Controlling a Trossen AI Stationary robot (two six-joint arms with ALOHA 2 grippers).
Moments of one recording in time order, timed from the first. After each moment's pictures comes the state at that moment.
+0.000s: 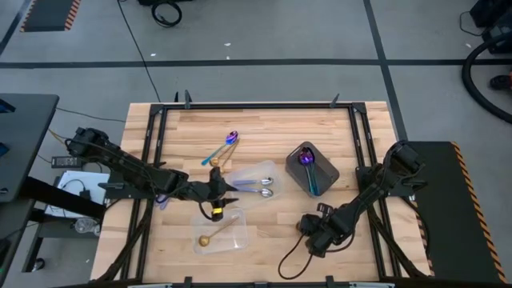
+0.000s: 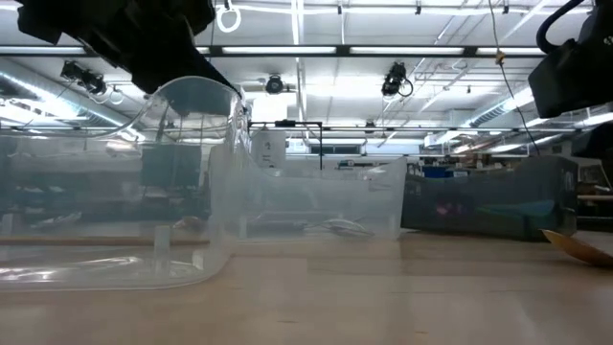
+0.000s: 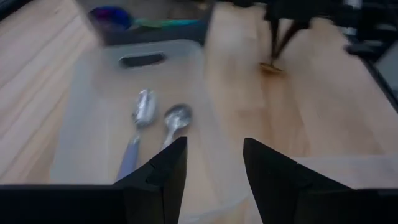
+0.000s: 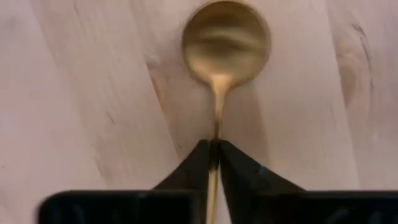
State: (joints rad) left arm -0.36 1.35 0.60 0.25 -0.38 -0.28; right arm 0.71 1.80 0.98 -0.62 0.11 1.03
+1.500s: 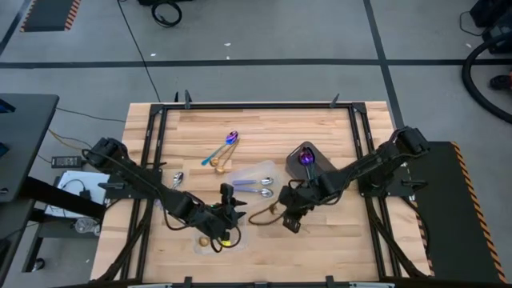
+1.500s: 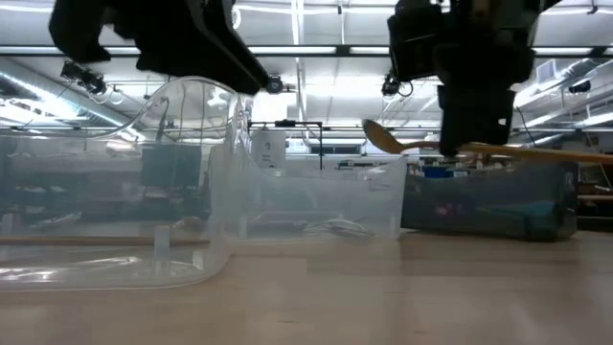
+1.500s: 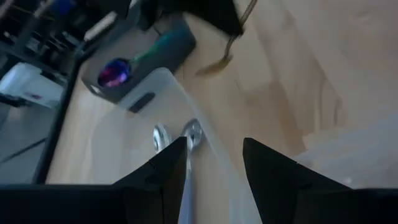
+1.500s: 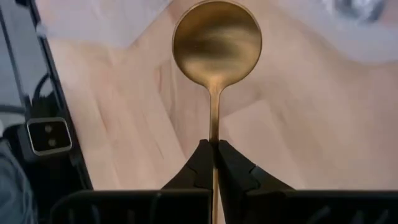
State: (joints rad) left arm -0.57 1.62 0.95 -0.06 -0.71 0.10; right arm 0.35 1.62 0.98 -0.36 -0.08 0.89
